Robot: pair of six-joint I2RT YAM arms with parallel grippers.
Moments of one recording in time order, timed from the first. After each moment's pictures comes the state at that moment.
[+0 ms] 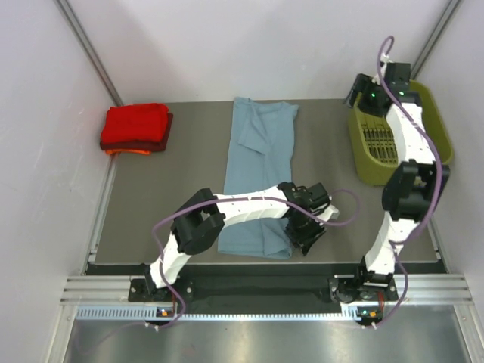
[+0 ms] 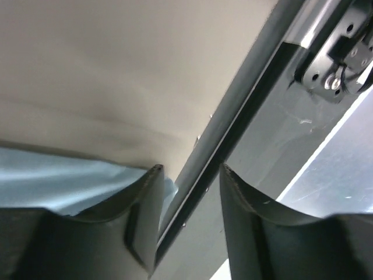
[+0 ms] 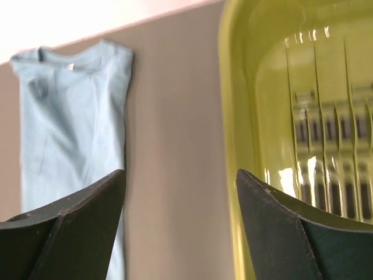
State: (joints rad) left arm -1.15 2.15 1.73 -0.83 0.39 -0.23; right arm -0.08 2.01 1.98 -0.61 -0.21 0.24
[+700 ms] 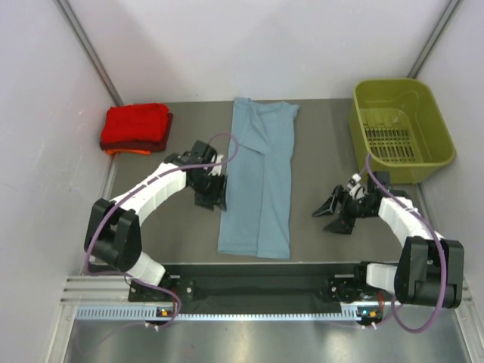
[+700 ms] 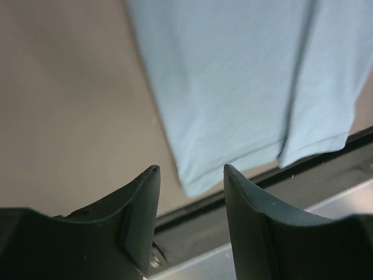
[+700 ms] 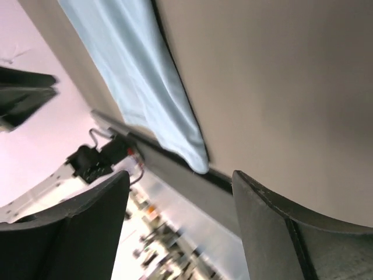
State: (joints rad) left arm -0.48 1.54 1.18 -0.84 0.24 -0.29; right arm -0.10 1.22 0.64 -0.70 -0.79 0.46
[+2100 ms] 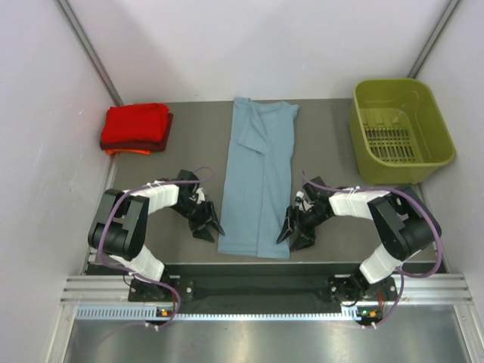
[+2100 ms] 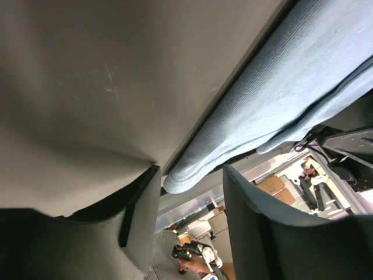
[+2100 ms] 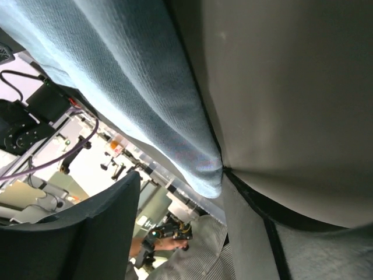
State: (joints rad) left arm -0.26 1.61 0.75 -0.66 0.61 -0.60; right arm 0.48 1.60 0.65 -0.43 -0.76 0.75
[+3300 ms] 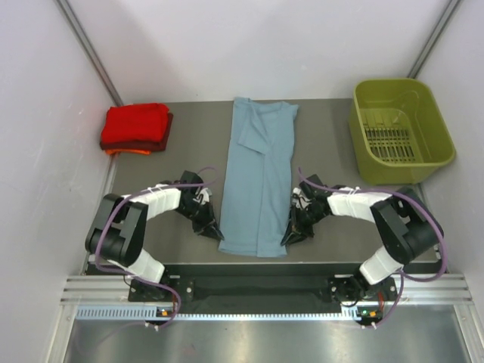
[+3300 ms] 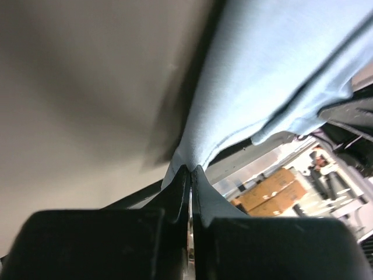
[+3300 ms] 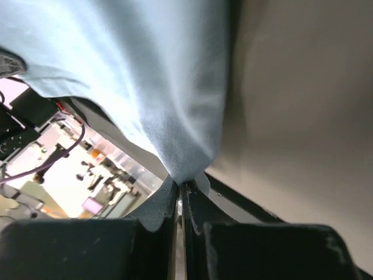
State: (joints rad) left arm -0.32 1.57 0.73 -0.62 0.64 -0.61; right arm 0.53 1.59 0.69 -0.44 -0.69 0.74
